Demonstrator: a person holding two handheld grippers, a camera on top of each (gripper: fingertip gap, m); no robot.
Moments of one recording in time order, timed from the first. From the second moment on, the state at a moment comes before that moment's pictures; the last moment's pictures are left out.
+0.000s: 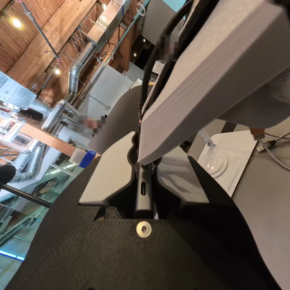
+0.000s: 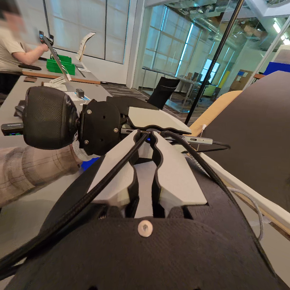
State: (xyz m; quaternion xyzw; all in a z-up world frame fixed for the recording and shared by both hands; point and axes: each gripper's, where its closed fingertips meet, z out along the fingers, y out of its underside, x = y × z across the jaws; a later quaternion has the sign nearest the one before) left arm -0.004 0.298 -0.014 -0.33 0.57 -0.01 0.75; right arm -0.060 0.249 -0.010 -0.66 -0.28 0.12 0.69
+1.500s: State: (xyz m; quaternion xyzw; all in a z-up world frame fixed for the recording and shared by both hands) left arm -0.001 0.287 -0.001 -0.33 0.55 -0.02 0.77; right arm -0.061 0.236 -0.001 -0.66 -0.31 0.08 0.68
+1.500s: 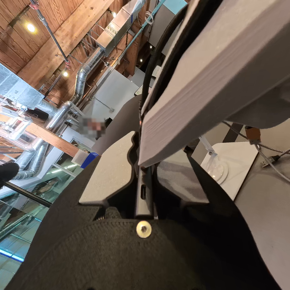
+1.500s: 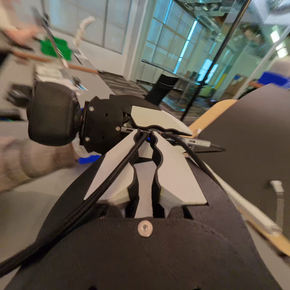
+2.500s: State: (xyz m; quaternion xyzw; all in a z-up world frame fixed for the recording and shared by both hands) left arm -0.015 0.312 -0.002 -0.36 0.53 0.01 0.77; right arm -0.026 0.219 0.038 -0.63 -0.30 0.13 0.71
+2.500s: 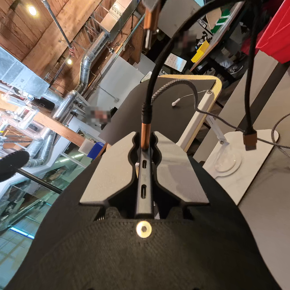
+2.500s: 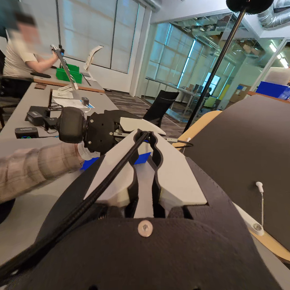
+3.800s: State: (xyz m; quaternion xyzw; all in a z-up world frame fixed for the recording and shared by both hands) left arm -0.002 0.287 -0.005 -0.33 0.58 -0.03 0.75; right arm 0.185 0.139 -0.099 -0.79 -0.22 -0.18 0.55
